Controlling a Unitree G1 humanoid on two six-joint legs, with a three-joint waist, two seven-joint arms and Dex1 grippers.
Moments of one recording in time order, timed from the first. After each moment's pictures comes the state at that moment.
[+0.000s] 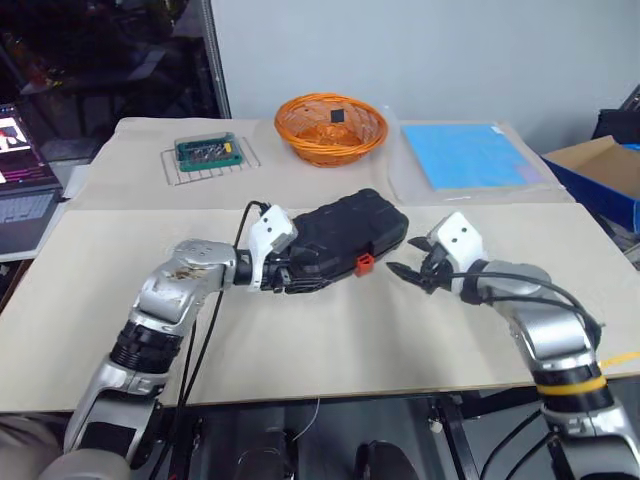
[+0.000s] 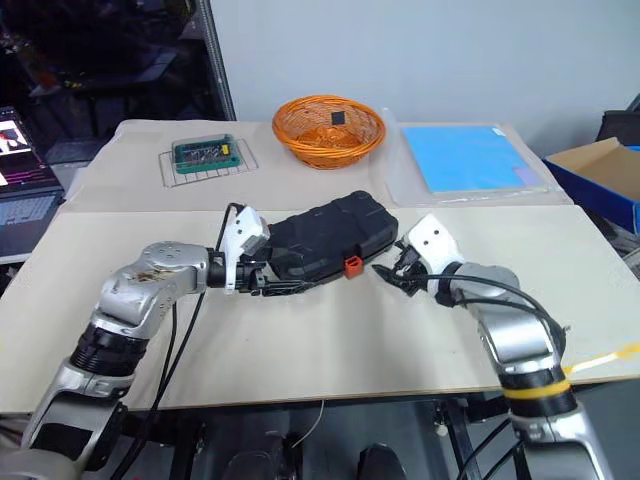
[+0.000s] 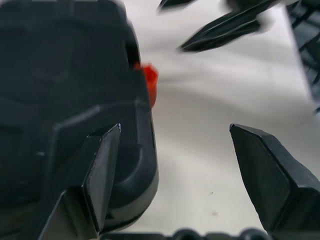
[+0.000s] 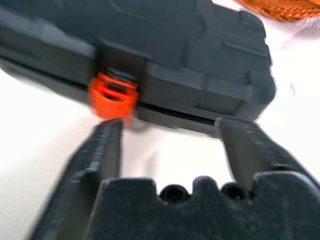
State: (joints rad) left arm -0.70 0.54 -0.23 0.00 -0.34 0.69 -0.97; right arm -0.41 -0.60 0.07 -0.27 0.14 0.66 0.58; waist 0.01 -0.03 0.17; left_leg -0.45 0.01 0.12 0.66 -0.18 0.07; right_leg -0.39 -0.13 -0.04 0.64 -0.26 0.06
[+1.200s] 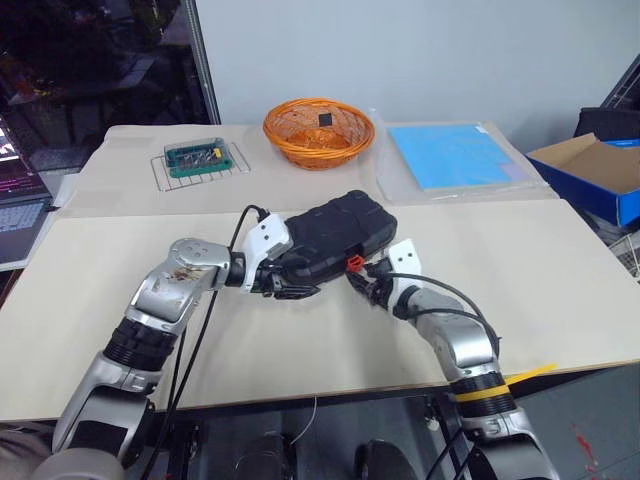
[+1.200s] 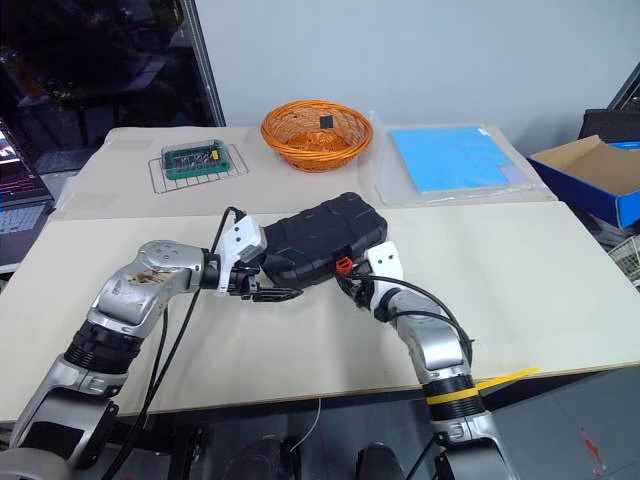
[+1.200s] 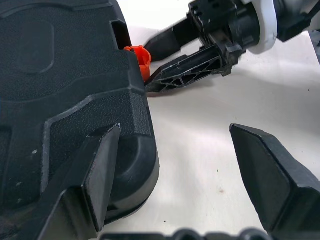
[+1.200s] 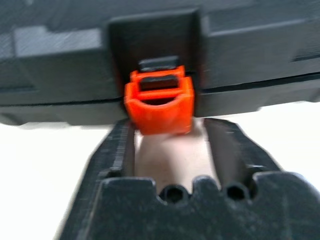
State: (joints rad) left arm -0.69 0.60 -0.24 0.01 -0.28 0.63 -1.05; right arm -0.46 -0.22 0.10 0.09 0.15 0.48 0.43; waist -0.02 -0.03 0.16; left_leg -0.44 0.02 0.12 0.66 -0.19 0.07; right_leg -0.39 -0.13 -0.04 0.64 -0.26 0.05
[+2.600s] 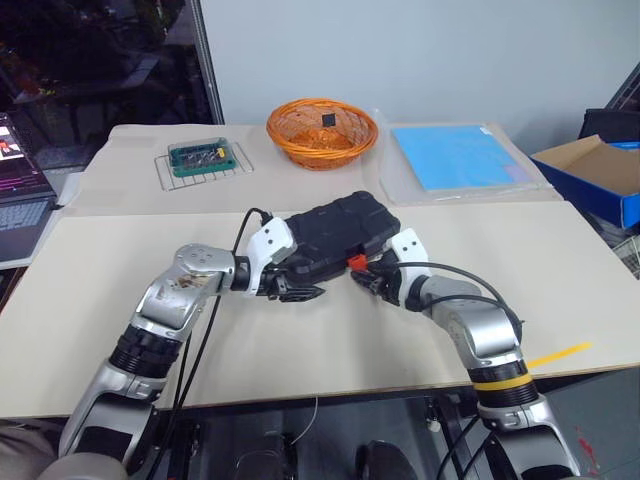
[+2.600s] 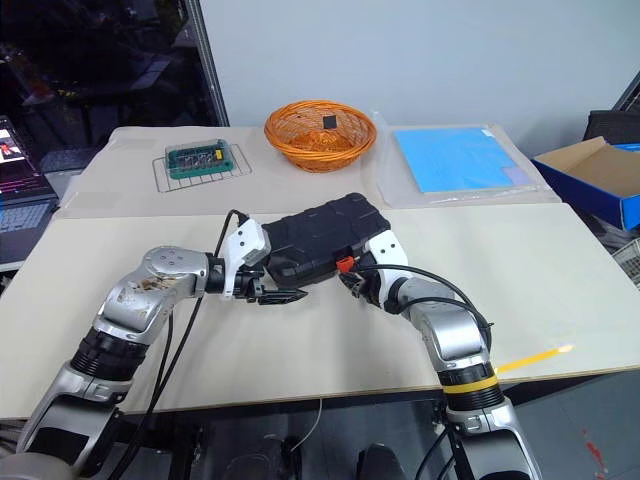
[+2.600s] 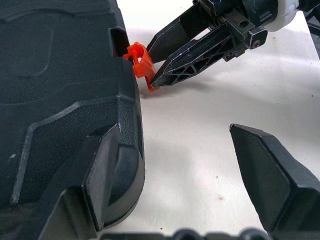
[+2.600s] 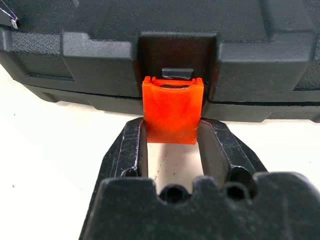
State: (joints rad) left arm -0.66 0.57 -0.24 -0.01 -0.27 0.62 -1.02; right arm -0.52 -0.32 0.11 -0.04 0.18 0.74 0.53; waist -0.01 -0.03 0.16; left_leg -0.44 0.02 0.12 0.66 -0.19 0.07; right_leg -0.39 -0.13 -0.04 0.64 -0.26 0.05
